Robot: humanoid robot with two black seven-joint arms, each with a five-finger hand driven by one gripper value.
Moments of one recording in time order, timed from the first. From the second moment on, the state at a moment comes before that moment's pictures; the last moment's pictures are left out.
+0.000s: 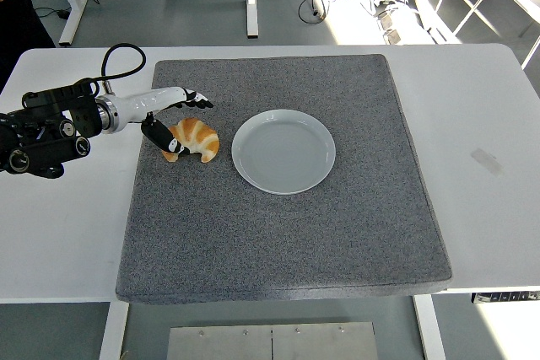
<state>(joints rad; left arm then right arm) -1.34 0.41 0.49 -0.97 0.70 0.14 -0.25 -0.10 0.00 0.07 0.15 -0.06 0.01 0.35</state>
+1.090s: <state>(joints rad) -1.30 0.39 0.50 -0.94 0.81 0.20 -0.25 -0.10 0.00 0.07 0.15 -0.06 0.01 0.35</state>
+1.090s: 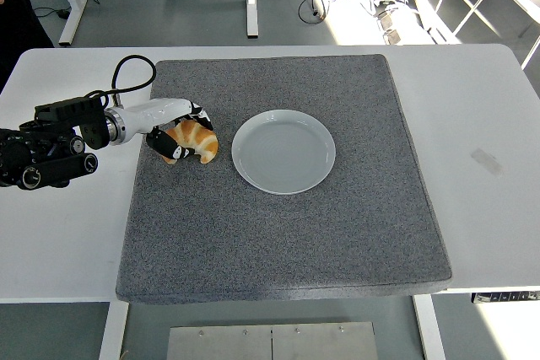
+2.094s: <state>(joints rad) -1.50 0.38 0.38 -0.96 0.85 0.14 -0.25 -0.10 0.00 0.07 0.15 -0.06 0.01 0.35</state>
